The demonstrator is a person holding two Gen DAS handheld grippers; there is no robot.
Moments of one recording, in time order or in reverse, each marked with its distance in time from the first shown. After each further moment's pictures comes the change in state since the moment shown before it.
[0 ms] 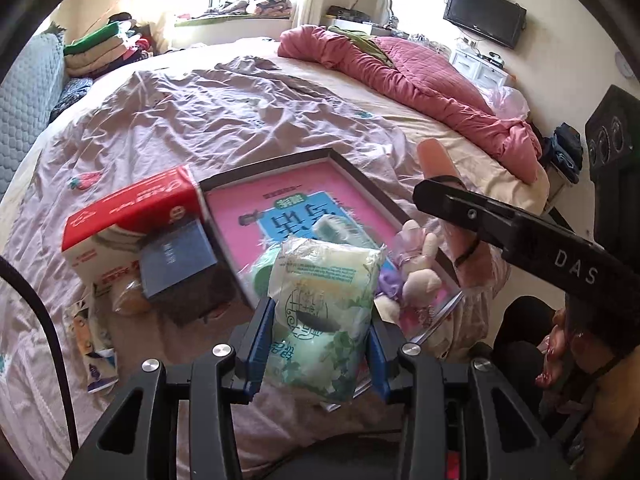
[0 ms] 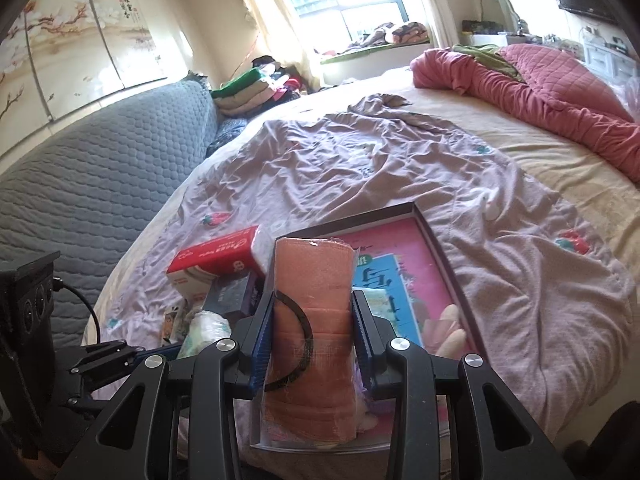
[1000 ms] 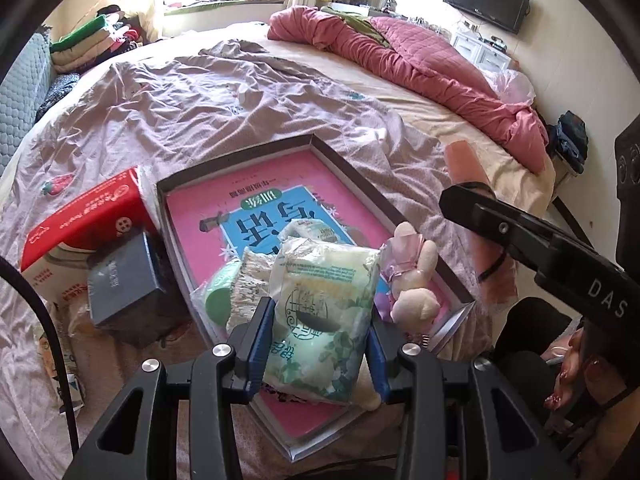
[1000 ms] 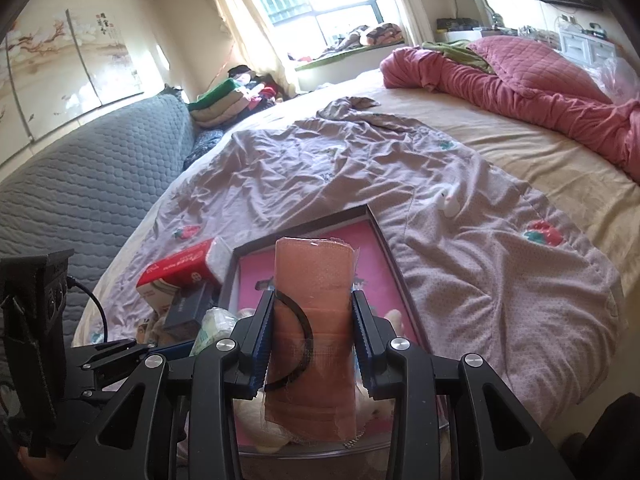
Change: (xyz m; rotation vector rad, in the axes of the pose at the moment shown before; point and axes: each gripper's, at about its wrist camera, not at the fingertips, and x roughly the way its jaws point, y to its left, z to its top) left arm 0.057 -0.027 0.020 0.016 0.070 0.009; right arm 0.004 -0.052 -0.004 0.063 -0.004 -0.053
